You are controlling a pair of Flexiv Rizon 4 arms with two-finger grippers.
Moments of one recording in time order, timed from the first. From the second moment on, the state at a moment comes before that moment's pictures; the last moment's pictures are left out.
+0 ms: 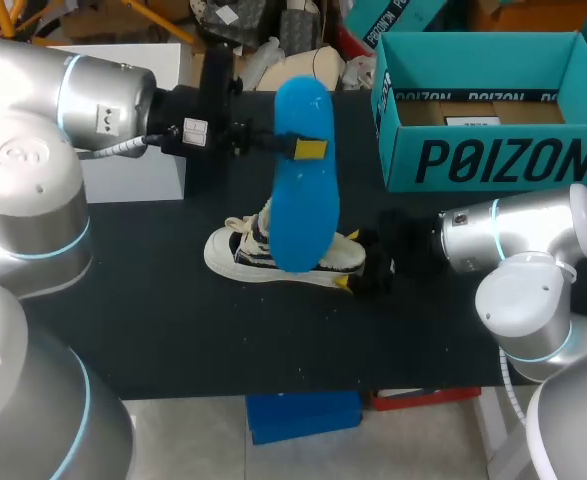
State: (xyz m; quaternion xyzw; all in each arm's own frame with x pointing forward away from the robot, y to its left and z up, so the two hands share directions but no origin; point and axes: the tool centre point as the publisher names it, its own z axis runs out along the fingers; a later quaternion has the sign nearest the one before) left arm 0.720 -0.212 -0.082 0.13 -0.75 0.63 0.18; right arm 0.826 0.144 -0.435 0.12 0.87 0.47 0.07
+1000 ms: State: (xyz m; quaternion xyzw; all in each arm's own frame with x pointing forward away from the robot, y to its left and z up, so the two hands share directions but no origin) left arm 0.642 -0.238 0.036 0.09 -0.75 0.63 0.17; right arm 0.826 0.144 -0.435 0.12 0.87 0.47 0.07
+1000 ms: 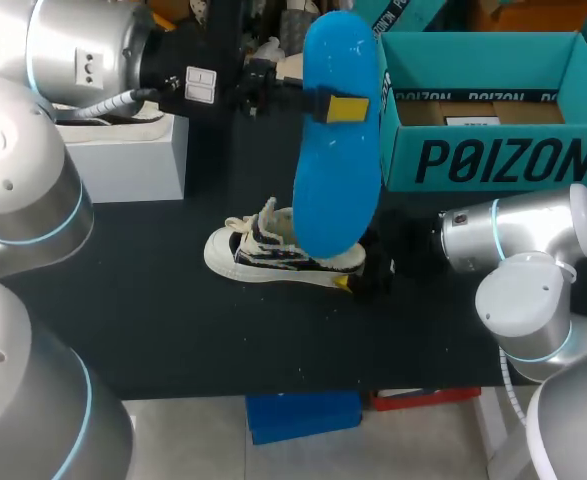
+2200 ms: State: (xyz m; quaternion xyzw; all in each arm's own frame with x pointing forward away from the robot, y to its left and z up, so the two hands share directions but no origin) left arm 0.640 -0.238 0.034 0.09 -0.75 0.64 0.17; right arm 0.820 0.106 -0.415 0.10 0.95 0.28 0.05
